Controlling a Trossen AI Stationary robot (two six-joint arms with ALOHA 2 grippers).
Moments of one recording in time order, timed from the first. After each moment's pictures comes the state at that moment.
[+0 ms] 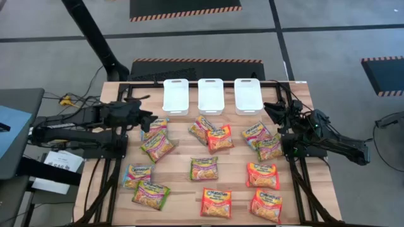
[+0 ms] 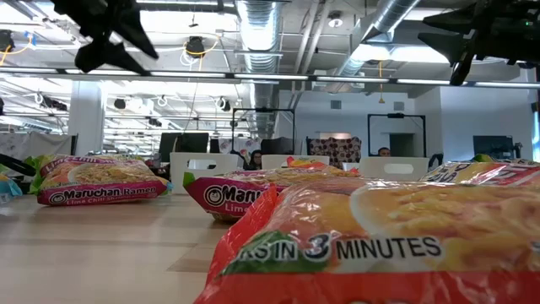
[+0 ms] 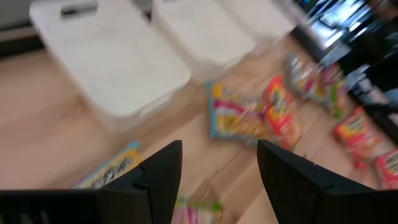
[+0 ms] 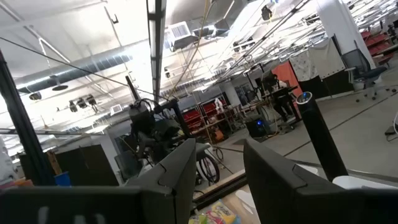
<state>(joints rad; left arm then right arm) 0.11 0.67 0.75 -0.65 -0.35 -0.73 -0.36 0.05 0.12 0.31 0.00 0.44</state>
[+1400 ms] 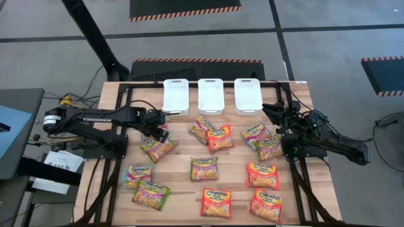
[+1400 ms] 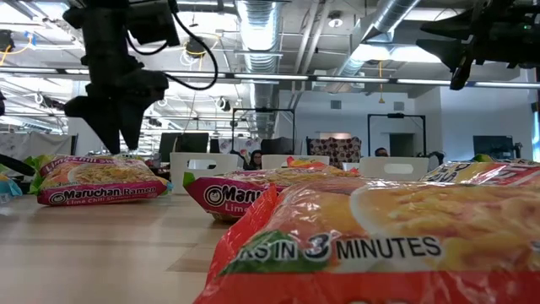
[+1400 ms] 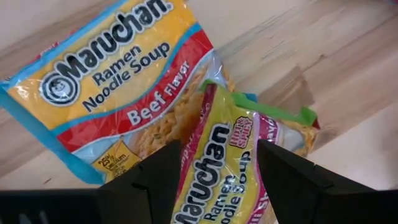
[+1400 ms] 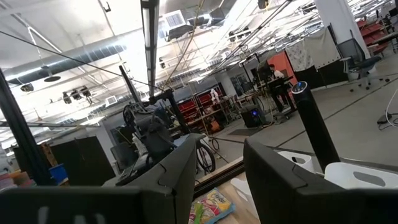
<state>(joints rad) 0.18 1.19 0.75 -0.79 -0.09 -0.88 -0.36 0.05 0.12 0.26 0.00 0.44</state>
